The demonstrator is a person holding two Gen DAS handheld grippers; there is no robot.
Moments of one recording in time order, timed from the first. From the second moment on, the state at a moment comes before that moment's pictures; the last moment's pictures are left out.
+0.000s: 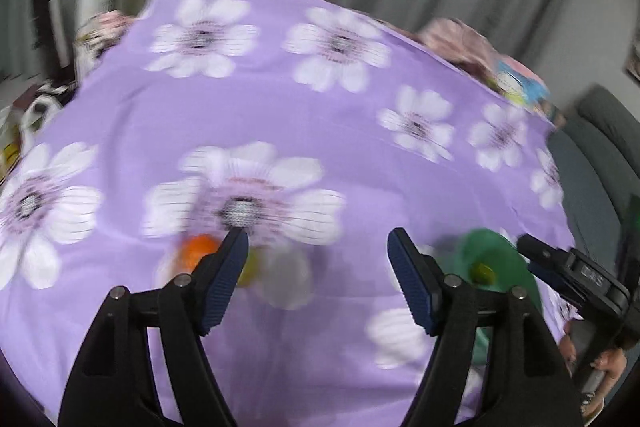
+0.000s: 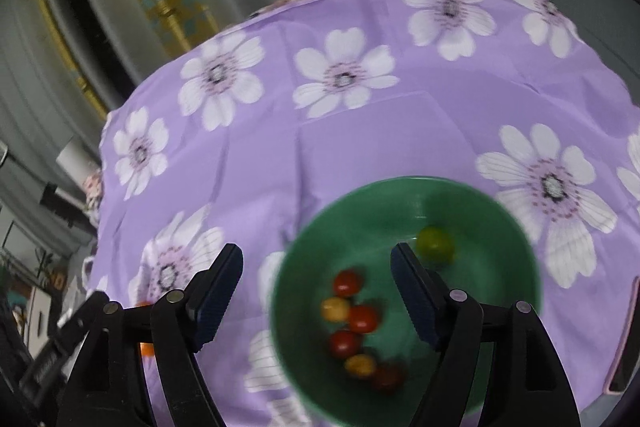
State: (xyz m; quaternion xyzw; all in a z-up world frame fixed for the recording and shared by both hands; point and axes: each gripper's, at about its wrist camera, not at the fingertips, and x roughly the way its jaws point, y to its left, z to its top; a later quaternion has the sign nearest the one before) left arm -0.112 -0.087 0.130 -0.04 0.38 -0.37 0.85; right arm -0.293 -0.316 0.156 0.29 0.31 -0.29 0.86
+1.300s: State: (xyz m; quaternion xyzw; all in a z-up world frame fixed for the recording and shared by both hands) left arm -0.047 -0.043 0.078 -0.08 0.46 -0.31 0.83; right arm -0.113 -0.206 0.050 0.31 0.49 -0.09 0.81
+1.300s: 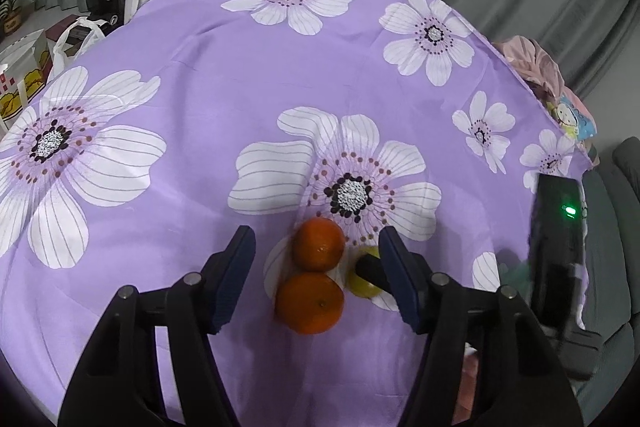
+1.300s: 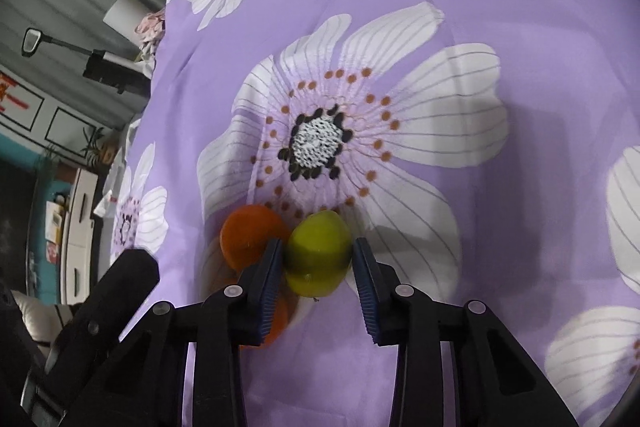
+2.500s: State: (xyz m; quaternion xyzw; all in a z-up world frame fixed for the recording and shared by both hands) left arm -0.114 -0.125 0.034 0.04 0.52 -0.46 0.72; right arm -0.184 -0.254 0.035 0.40 0.47 -0.10 0.78
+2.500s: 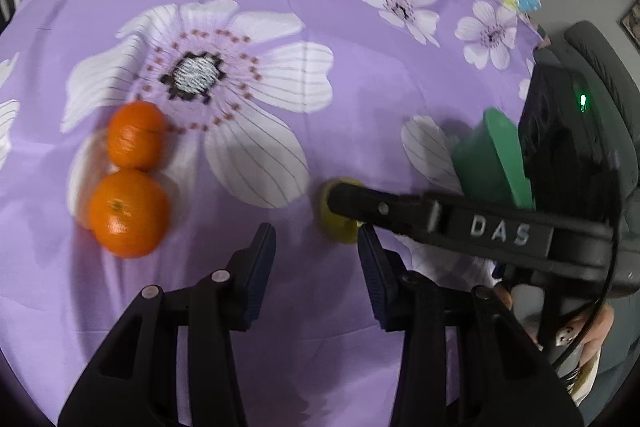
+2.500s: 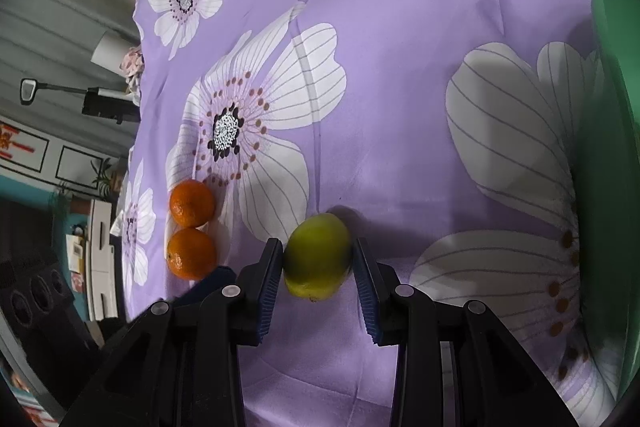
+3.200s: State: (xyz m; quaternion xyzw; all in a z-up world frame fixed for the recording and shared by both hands) left arm -0.122 -0.139 0.021 0.00 0.53 -0.47 0.71; right arm -0.187 -0.254 0.035 0.40 0.47 -0.10 0.78
